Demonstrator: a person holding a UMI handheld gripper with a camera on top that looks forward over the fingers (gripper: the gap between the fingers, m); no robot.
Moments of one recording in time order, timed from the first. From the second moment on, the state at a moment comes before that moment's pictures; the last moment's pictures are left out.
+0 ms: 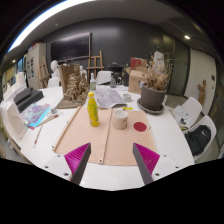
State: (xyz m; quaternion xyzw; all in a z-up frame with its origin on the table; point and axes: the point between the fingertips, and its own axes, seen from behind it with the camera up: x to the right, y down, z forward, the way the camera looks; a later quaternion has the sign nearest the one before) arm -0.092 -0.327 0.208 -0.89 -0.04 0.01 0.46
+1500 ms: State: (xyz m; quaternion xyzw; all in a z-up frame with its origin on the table) arm -0.226 0.015 0.065 -0.83 0.04 0.00 0.56
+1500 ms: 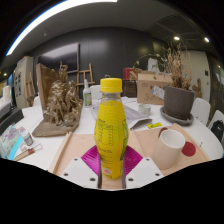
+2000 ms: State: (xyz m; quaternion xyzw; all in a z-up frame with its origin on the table) arm -0.216 0.034 0.184 -0.55 0.47 0.57 0.39
